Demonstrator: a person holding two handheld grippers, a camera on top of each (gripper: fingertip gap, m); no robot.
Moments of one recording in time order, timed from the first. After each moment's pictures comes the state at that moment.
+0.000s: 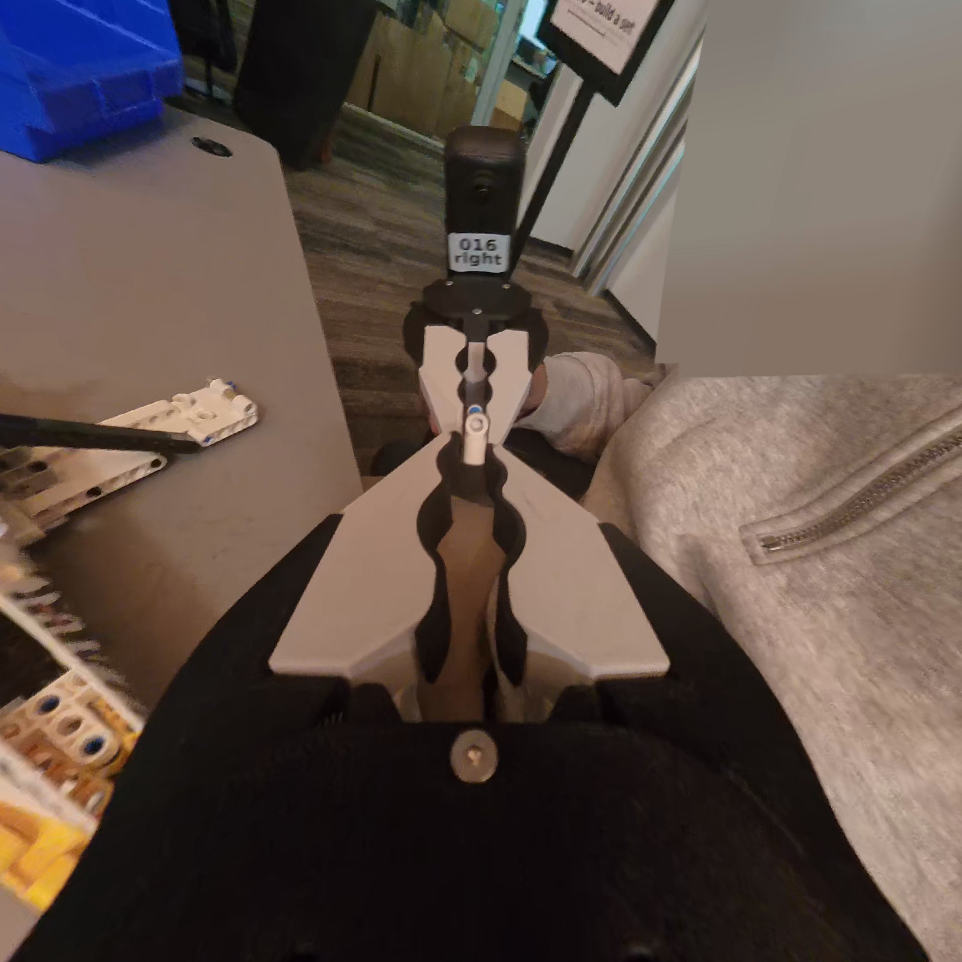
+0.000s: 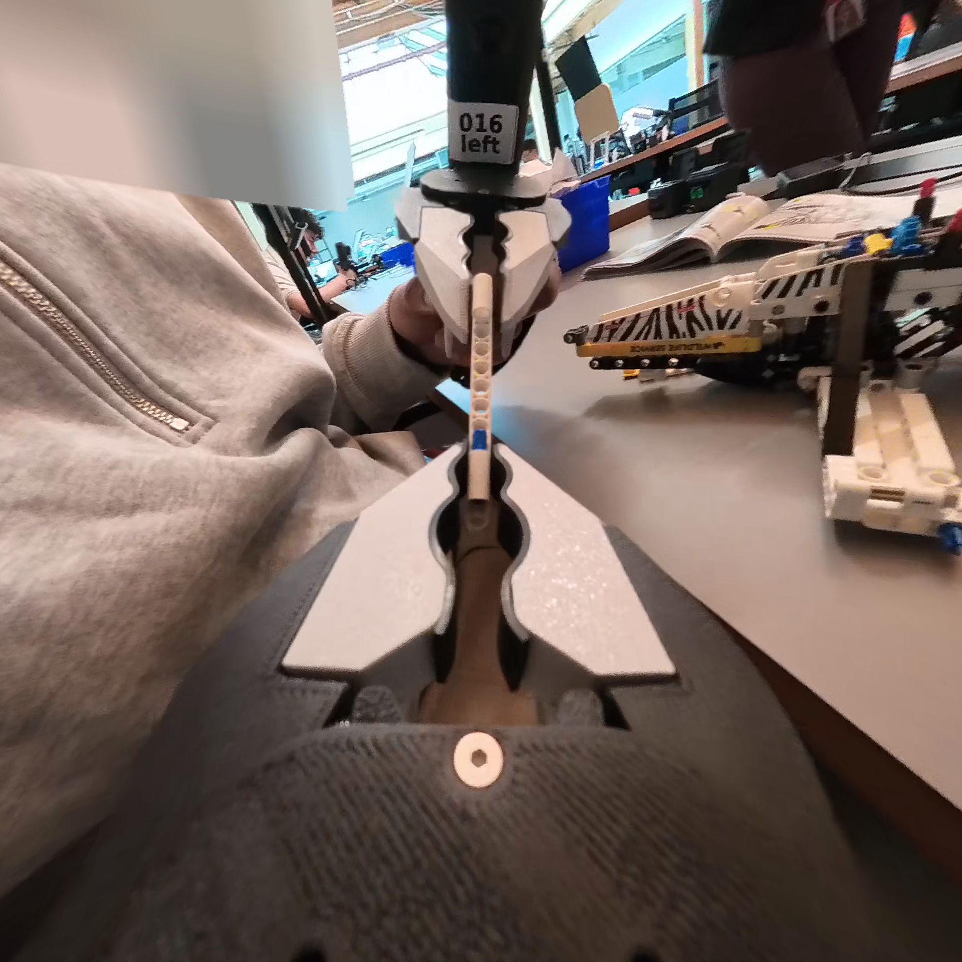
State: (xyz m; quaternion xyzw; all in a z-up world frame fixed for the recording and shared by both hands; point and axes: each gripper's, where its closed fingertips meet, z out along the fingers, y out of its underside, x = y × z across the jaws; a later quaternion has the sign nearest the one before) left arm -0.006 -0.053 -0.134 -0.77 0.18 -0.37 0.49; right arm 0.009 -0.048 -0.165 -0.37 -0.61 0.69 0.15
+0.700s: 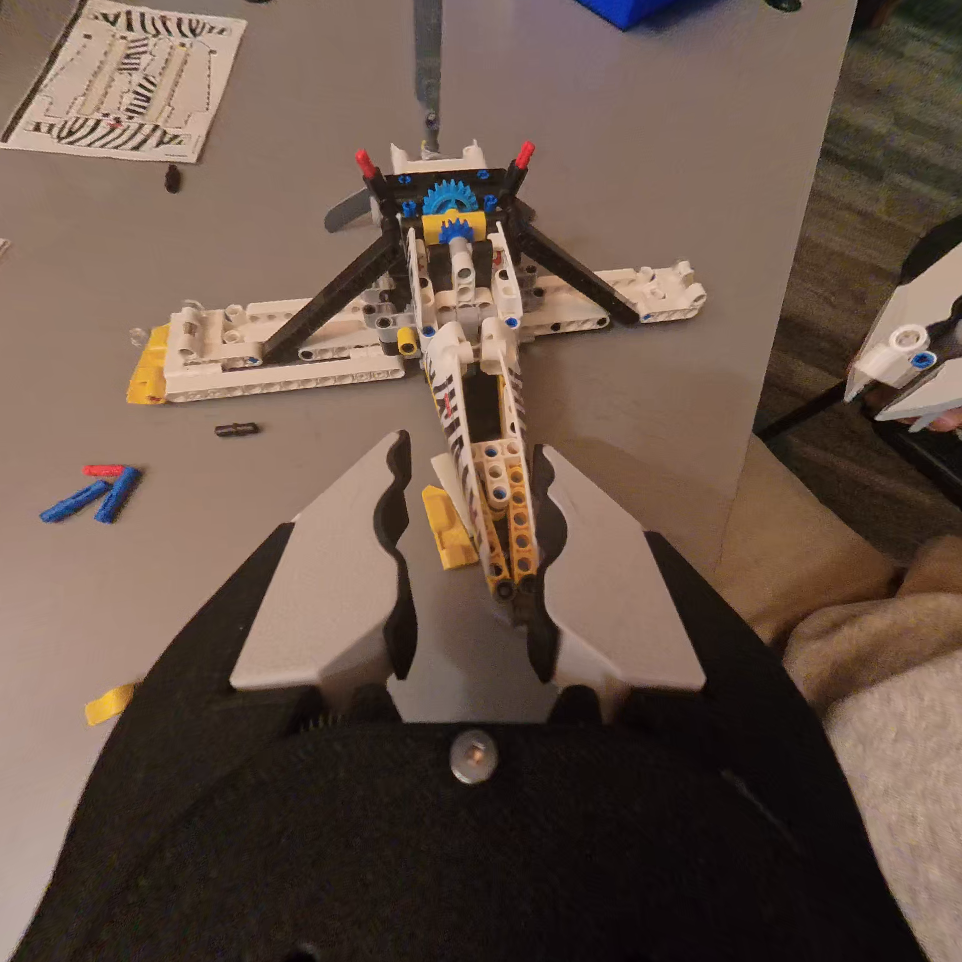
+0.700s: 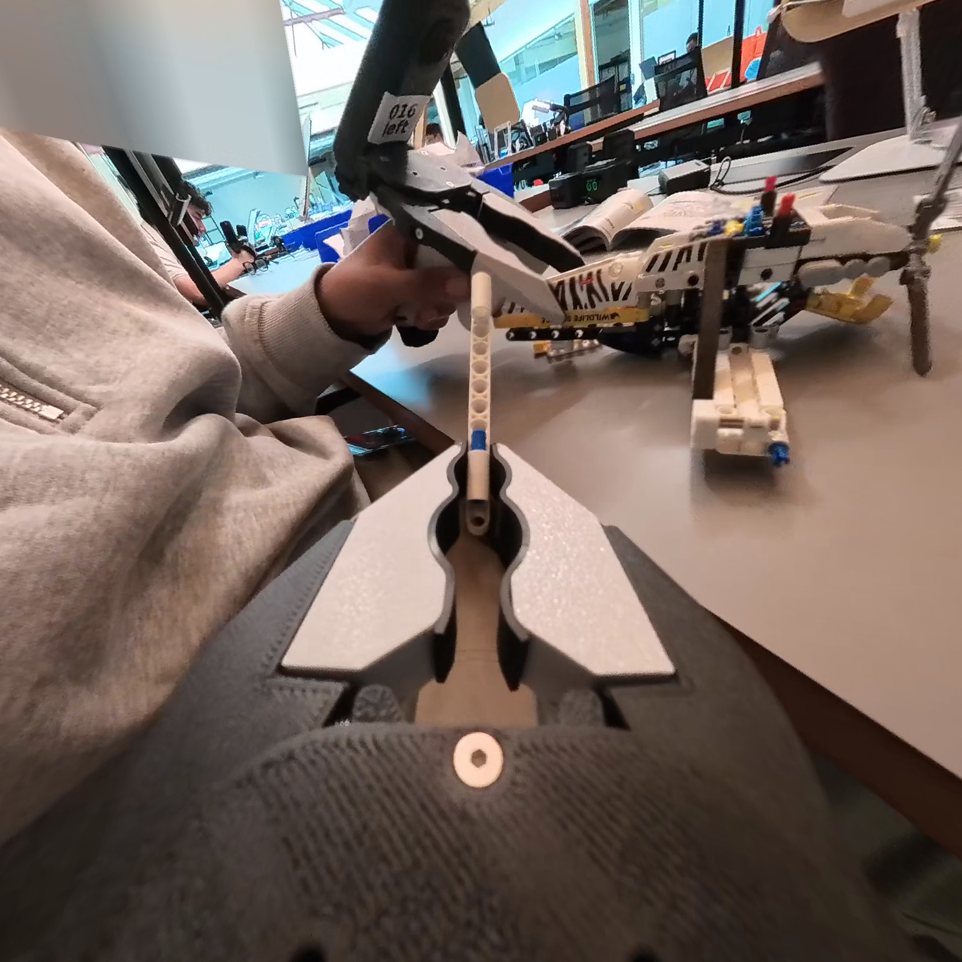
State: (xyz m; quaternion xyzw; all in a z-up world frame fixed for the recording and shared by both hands) left arm -0.149 -0.040 -0.193 -0.89 -0.05 -0.03 0.44; right arm 0.001 -0.017 -0.181 -0.42 -0.60 0.64 0.22
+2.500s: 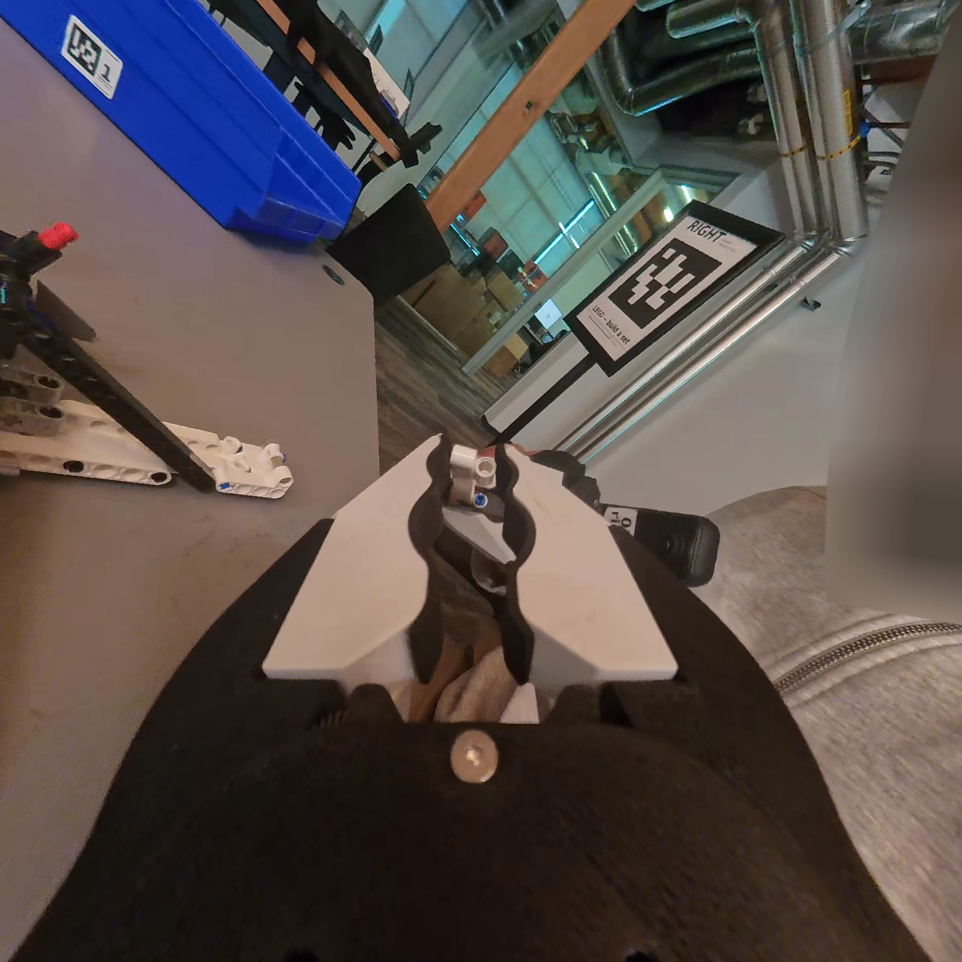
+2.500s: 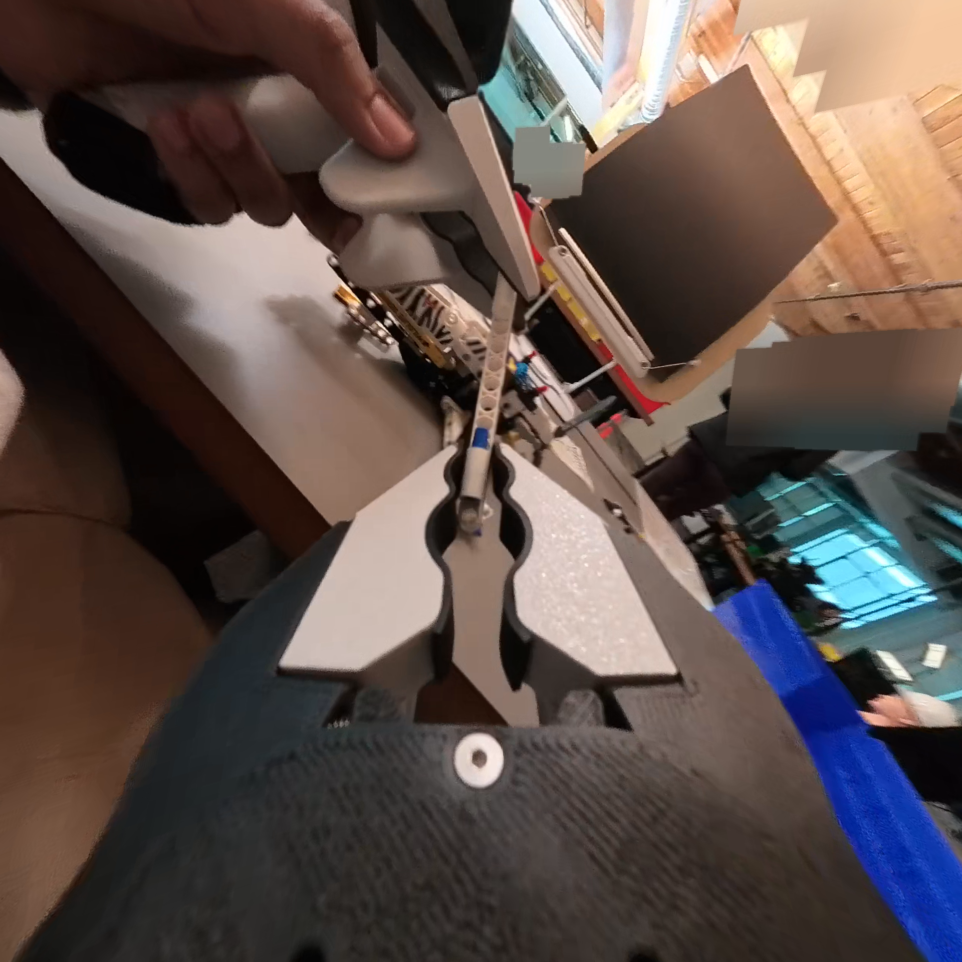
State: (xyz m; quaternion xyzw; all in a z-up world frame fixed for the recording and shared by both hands) left arm -0.063 -0.037 -0.115 -0.68 -0.06 -0.47 0.55; right arm -0.043 -0.024 -0.156 -0.28 -0.67 0.23 0.65
